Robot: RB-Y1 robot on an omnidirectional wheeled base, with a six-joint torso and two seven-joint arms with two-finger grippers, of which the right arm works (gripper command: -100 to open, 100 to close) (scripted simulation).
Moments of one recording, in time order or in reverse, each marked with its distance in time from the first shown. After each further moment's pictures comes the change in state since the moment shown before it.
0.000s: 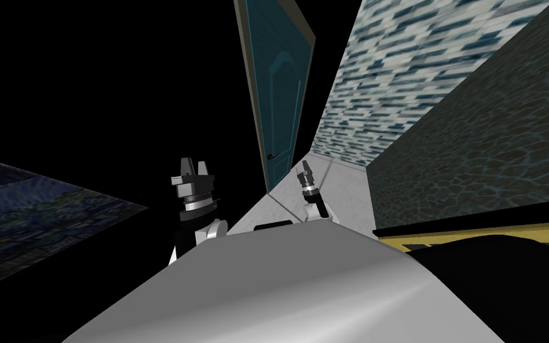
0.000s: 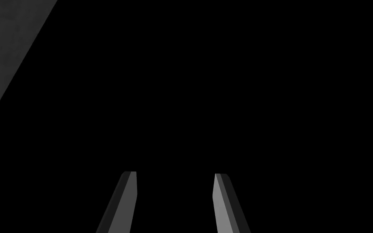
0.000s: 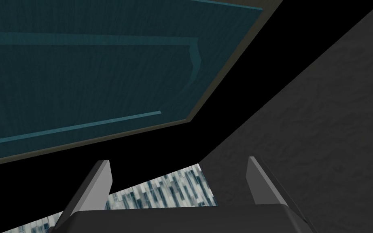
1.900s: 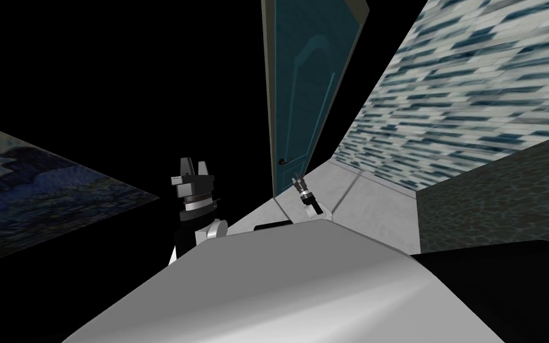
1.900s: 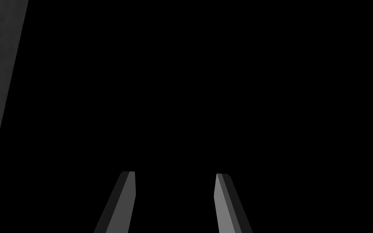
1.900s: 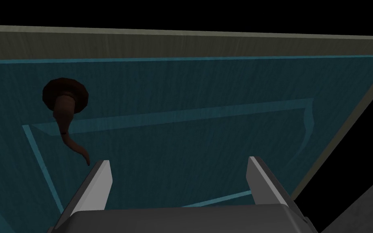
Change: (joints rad) arm -0.182 -0.156 0.100 0.514 -0.091 -0.136 -0.087
